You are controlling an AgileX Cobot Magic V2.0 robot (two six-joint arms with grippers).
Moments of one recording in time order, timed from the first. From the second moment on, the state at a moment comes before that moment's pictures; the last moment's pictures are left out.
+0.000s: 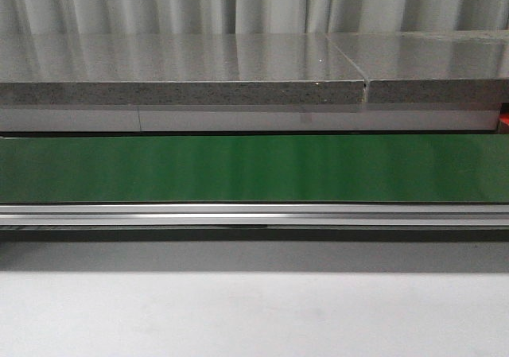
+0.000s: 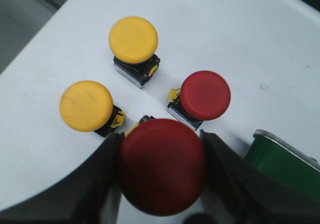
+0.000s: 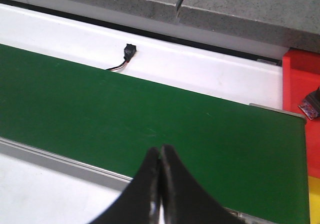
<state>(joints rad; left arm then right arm) 0.23 1.64 -1.16 0.28 0.54 -0.54 -0.12 0.69 -0.65 0.49 0.59 -0.56</state>
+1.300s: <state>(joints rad) -0.04 1.57 -1.10 0.18 0.66 -0.37 -0.12 0.69 -0.65 0.49 0.59 -0.56</state>
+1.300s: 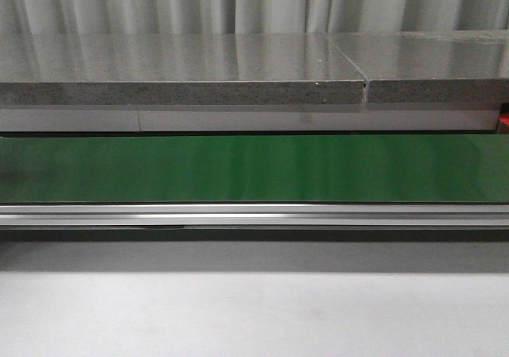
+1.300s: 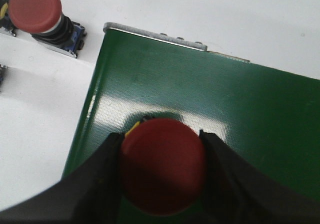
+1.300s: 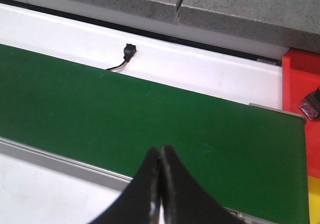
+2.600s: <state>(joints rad) 0.25 1.41 -1.10 0.13 0.59 -0.30 -0.12 0.69 -0.65 0.49 0.59 -0.56</state>
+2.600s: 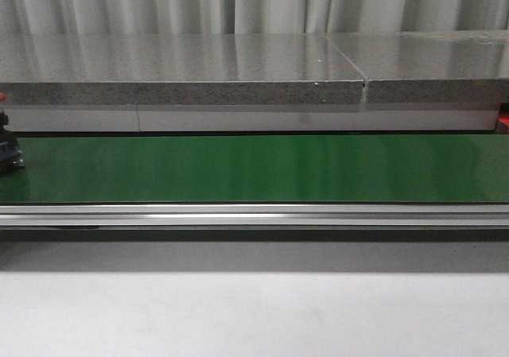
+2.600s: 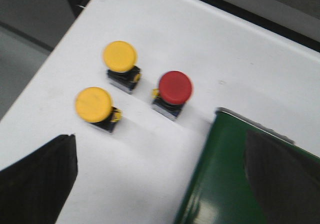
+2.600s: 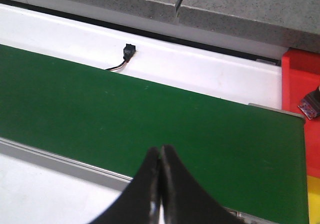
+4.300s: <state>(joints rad) 0.36 1.91 -1.26 0.20 0.45 -0.30 -0.12 0.69 -0.65 0.49 0.59 -0.56</state>
